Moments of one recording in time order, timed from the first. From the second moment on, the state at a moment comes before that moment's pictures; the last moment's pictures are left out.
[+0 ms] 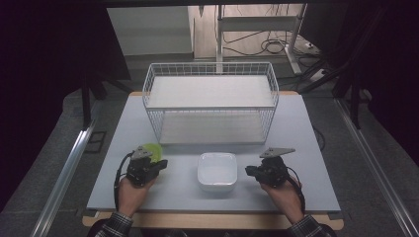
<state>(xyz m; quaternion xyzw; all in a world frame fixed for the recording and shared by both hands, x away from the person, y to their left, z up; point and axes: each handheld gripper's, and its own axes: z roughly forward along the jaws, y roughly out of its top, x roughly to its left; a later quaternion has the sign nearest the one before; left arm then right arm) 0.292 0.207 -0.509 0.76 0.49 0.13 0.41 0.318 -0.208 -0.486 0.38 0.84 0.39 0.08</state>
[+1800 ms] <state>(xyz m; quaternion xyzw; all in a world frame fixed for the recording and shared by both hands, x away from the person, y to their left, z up) 0.290 0.140 -0.504 0.82 0.36 0.06 0.43 0.314 -0.209 -0.482 0.35 0.84 0.42 0.07</state>
